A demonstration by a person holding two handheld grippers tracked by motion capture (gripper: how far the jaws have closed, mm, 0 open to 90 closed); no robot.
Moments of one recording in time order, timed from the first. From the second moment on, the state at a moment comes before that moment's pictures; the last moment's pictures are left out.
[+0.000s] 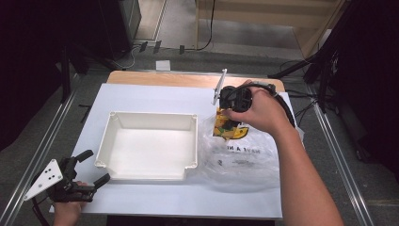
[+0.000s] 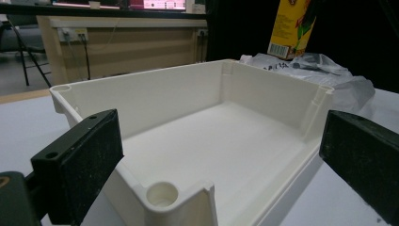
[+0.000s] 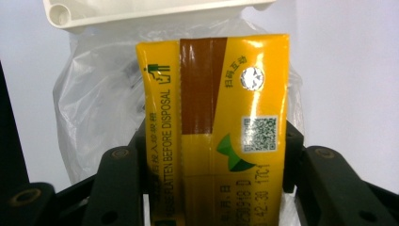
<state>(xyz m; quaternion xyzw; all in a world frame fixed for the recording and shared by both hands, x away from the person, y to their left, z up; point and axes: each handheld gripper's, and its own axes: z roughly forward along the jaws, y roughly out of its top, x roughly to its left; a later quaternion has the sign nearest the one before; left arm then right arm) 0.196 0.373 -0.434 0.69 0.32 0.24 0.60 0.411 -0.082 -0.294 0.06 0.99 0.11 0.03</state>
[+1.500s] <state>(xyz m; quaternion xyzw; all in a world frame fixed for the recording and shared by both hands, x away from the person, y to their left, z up) 0.196 0.372 -0.434 0.70 0.32 0.24 0.60 0.411 -0.022 -0.279 0.03 0.99 0.12 0.03</state>
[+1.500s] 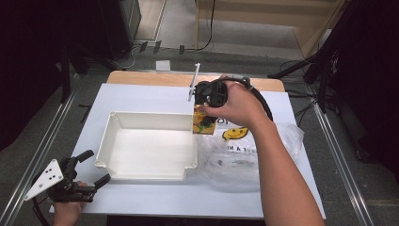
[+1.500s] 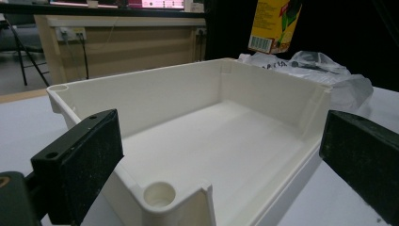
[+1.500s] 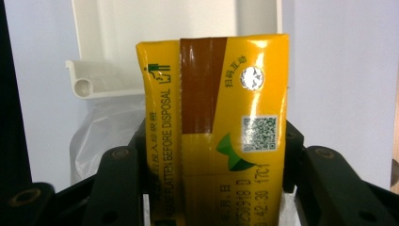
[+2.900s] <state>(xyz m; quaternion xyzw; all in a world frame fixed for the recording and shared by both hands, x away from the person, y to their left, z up) 0.196 0.372 -0.434 0.70 0.32 0.24 0.59 0.413 0.020 -0.290 0.01 0.99 0.12 0.02</state>
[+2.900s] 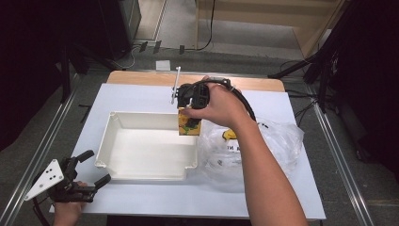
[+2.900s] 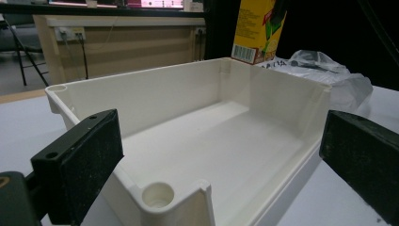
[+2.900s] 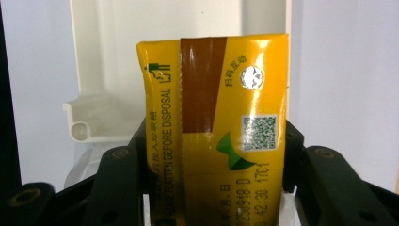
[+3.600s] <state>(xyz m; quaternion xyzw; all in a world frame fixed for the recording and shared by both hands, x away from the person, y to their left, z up) 0.197 0.372 -0.434 0.70 0.32 0.24 0.60 0.413 0.033 -0.299 0.00 0.99 0.12 0.02</state>
